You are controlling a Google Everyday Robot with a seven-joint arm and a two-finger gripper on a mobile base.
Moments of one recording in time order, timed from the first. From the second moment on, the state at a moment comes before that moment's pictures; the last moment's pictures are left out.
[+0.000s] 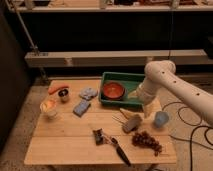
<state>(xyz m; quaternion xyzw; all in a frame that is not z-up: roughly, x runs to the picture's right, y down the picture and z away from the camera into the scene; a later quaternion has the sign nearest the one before) 0.178 0.089 0.772 -0.31 -0.19 -0.21 0.91</state>
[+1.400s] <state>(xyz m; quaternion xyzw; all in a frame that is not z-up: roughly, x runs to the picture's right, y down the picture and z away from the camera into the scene) 0.176 0.134 0.791 -0.32 -0.24 -0.22 0.89</state>
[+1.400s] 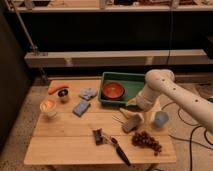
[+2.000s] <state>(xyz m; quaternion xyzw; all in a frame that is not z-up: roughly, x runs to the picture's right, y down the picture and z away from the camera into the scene) 0.170 0.145 0.802 -0.33 -0.24 -0.25 0.88</state>
